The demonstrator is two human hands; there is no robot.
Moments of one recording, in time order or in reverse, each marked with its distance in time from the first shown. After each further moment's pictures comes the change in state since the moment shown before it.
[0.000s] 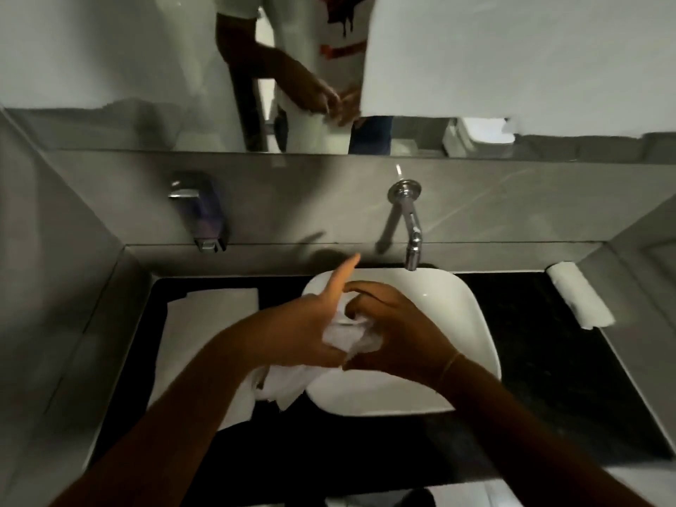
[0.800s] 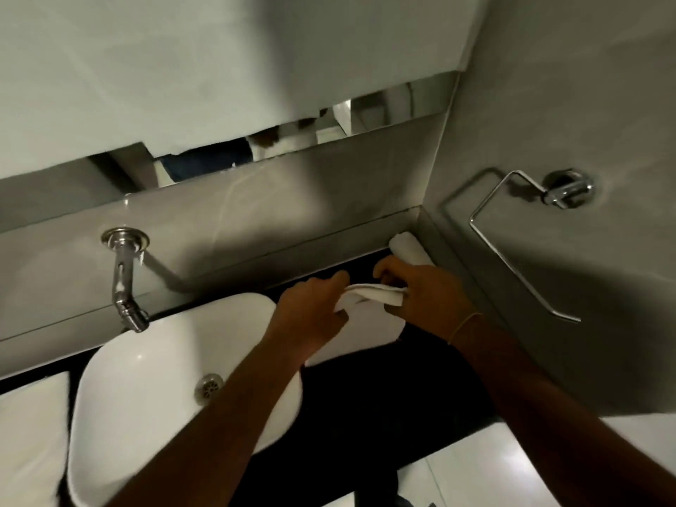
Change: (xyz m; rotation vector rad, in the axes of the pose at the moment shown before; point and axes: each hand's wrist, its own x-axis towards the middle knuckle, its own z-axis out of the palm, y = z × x) left_hand 0.377 0.247 0.241 0.645 0.262 0.067; right_hand -0.289 0.326 -0.278 -0.055 0.166 0.564
